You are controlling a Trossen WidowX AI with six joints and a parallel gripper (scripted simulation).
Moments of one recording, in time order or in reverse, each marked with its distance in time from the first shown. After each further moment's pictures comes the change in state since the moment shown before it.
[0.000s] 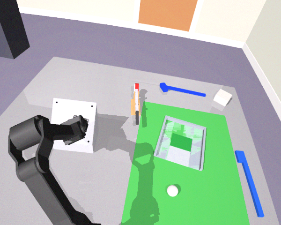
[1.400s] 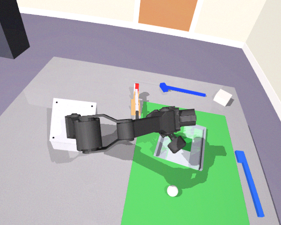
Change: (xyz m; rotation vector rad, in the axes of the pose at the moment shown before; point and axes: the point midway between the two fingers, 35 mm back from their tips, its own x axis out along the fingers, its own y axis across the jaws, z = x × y) arm -0.324 0.193 -0.395 -2.028 -0.293 1.095
